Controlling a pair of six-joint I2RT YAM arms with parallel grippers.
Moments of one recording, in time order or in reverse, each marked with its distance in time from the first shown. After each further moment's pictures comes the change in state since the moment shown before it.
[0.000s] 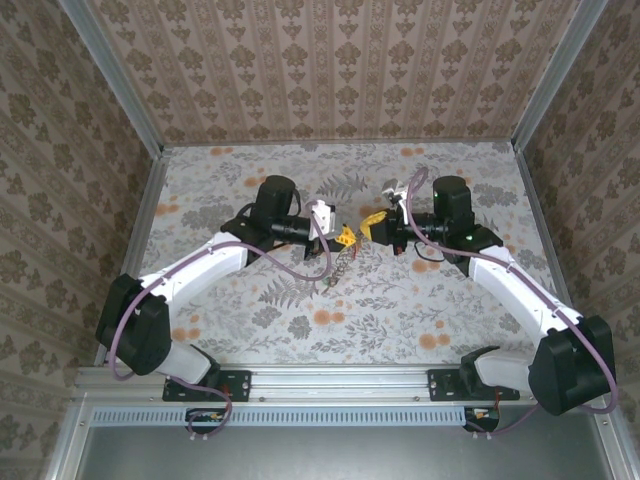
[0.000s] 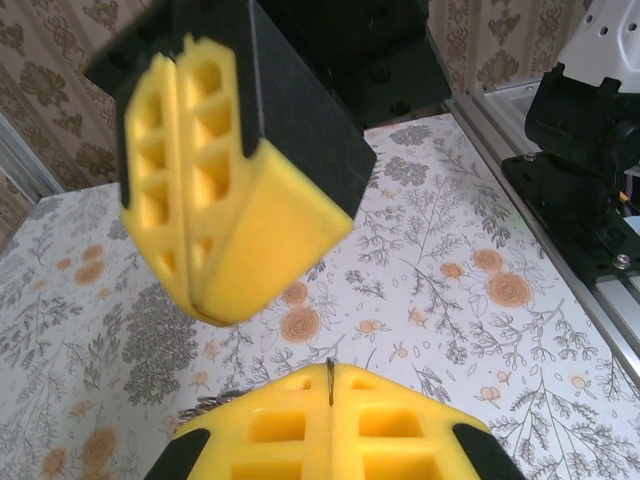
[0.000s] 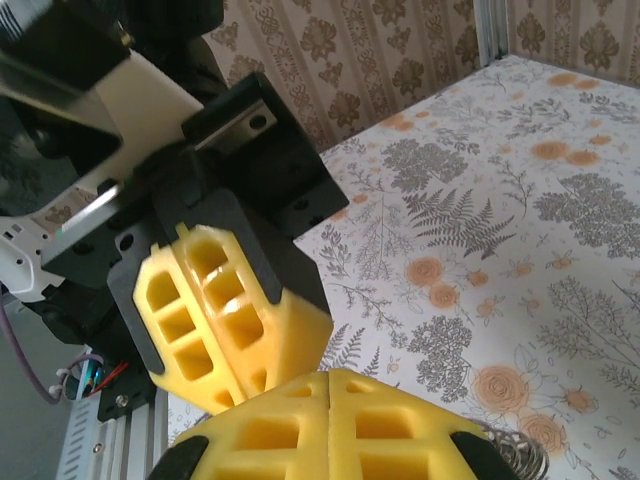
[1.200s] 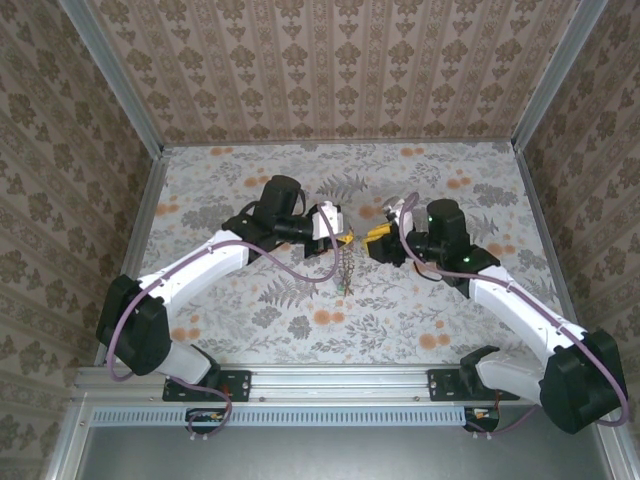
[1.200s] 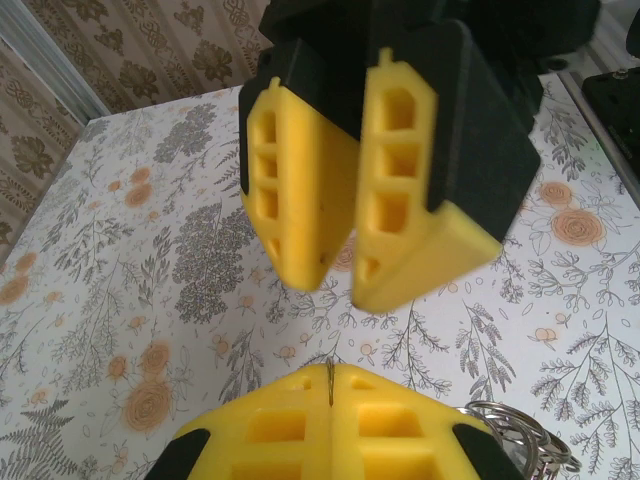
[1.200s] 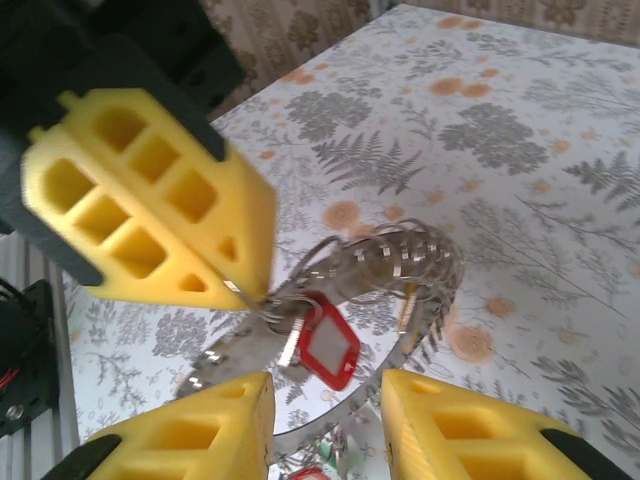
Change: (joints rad) left arm -0.025 0.000 0.049 -0.129 -0.214 0.066; right arm 0.092 -0.098 -0.166 0.034 0.306 0.029
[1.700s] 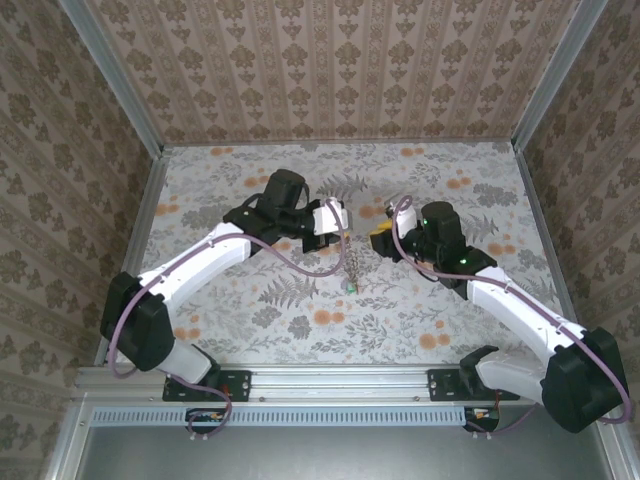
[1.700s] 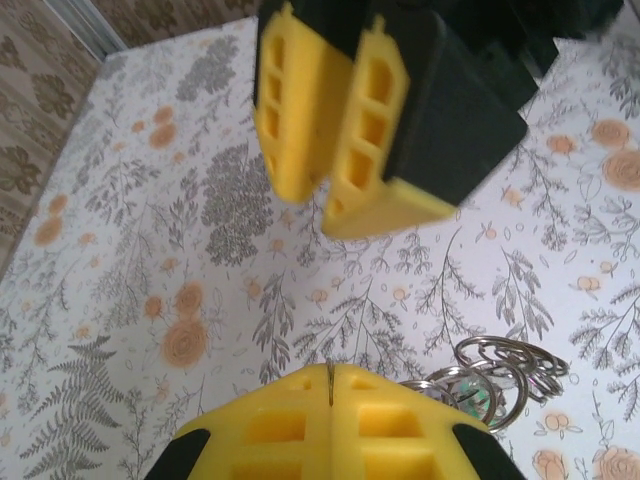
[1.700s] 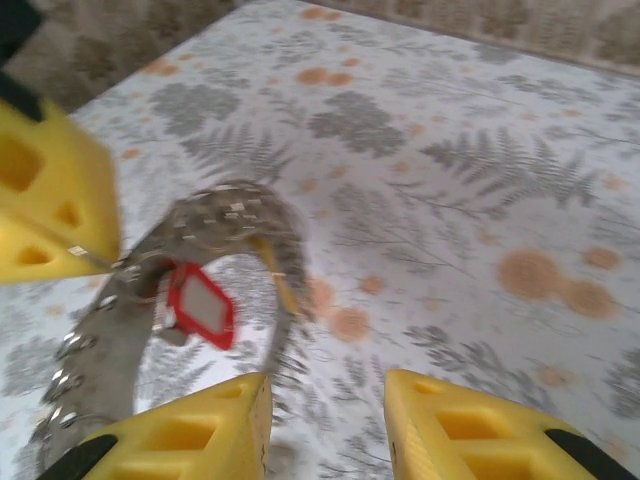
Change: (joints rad) left arm -0.014 0.045 0.116 -0.176 -0.151 0.075; right arm 0.009 -0.002 0.000 -0.029 0.326 0.008
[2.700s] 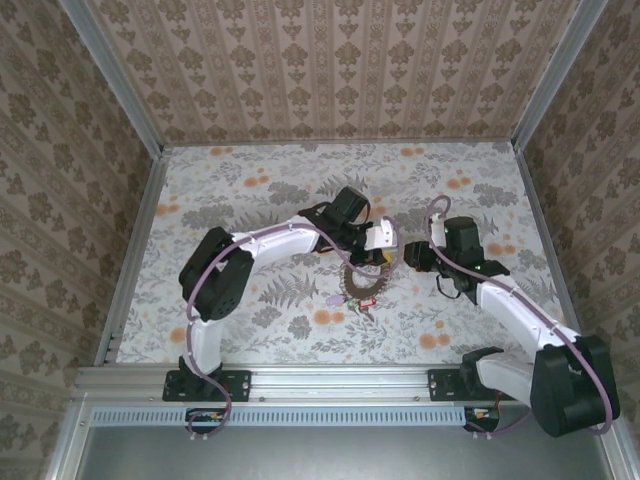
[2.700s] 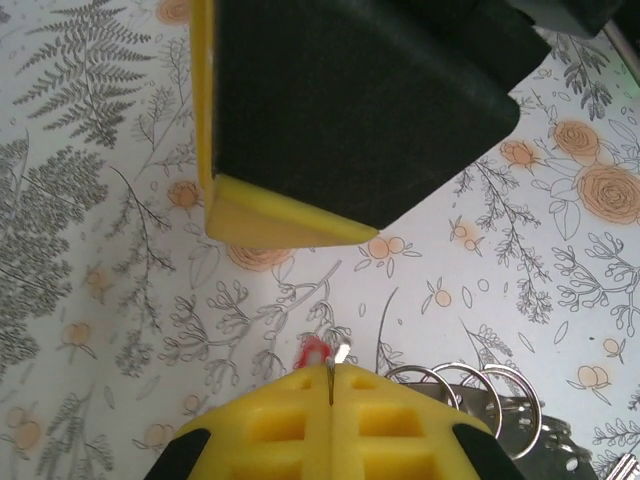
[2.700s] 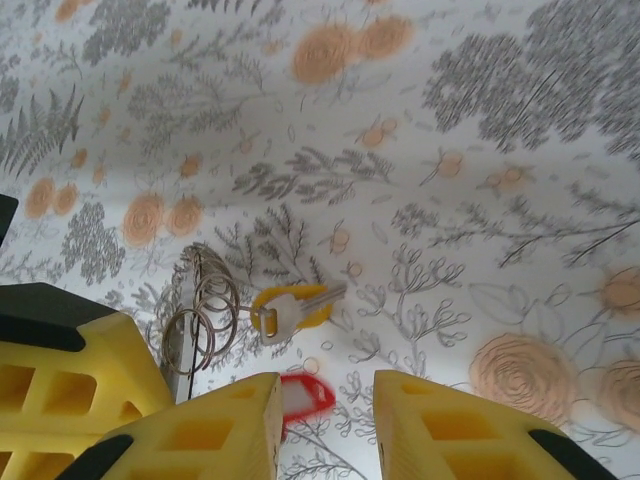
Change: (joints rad) left arm -0.151 0.468 0.193 0.105 0.100 -0.096; right arm -0.212 0.002 -0.157 -0.114 0.002 0.299
